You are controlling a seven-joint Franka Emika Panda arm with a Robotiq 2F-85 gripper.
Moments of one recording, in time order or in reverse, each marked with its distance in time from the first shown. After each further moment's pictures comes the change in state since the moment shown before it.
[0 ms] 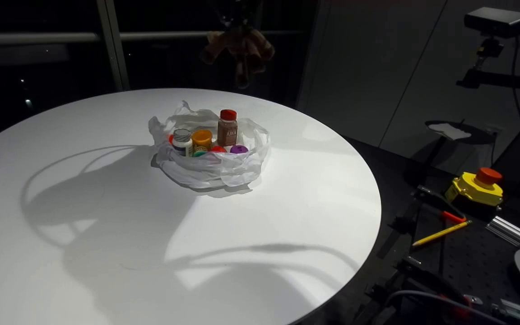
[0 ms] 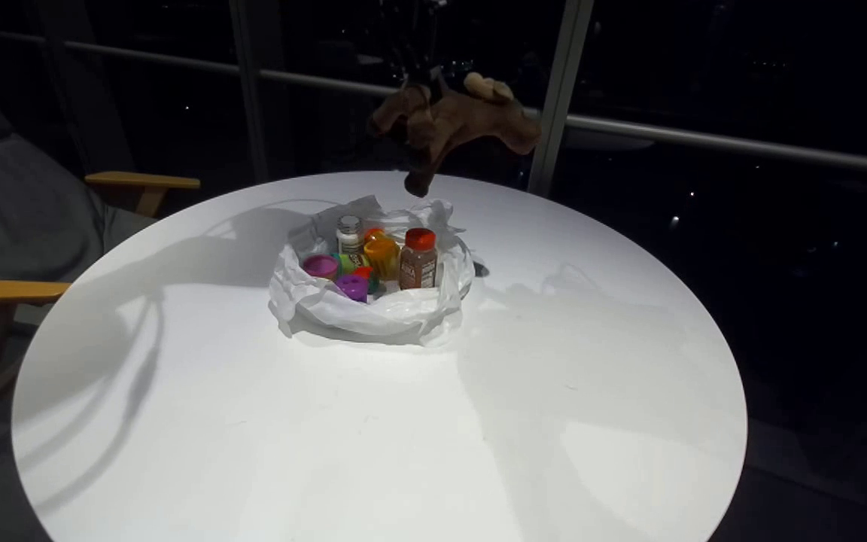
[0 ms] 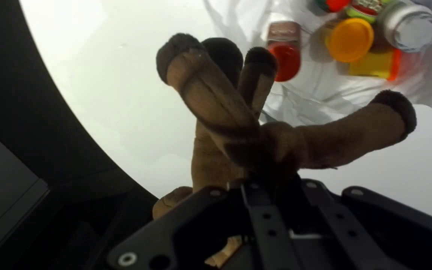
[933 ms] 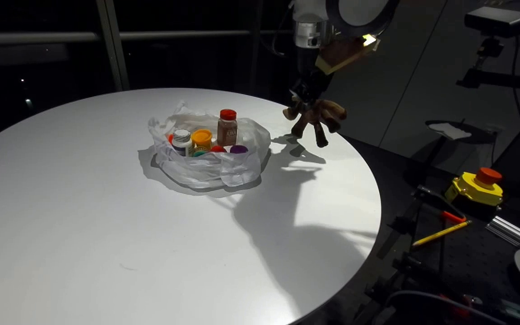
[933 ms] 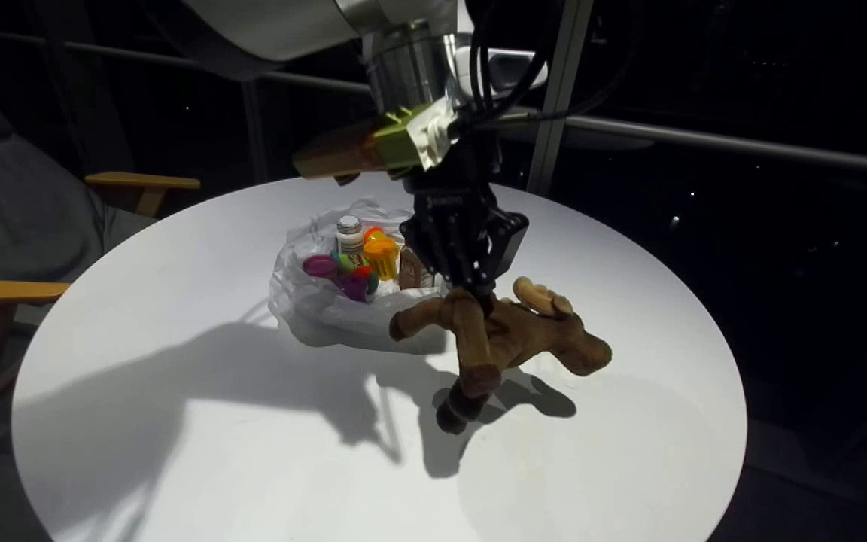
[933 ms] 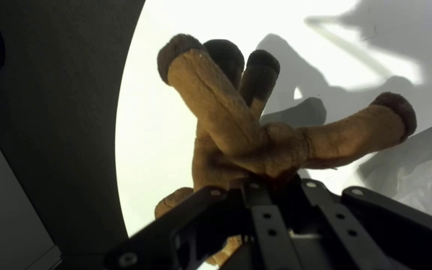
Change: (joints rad) arm -0.217 -0.029 0.001 -0.431 -0.125 0.172 -0.112
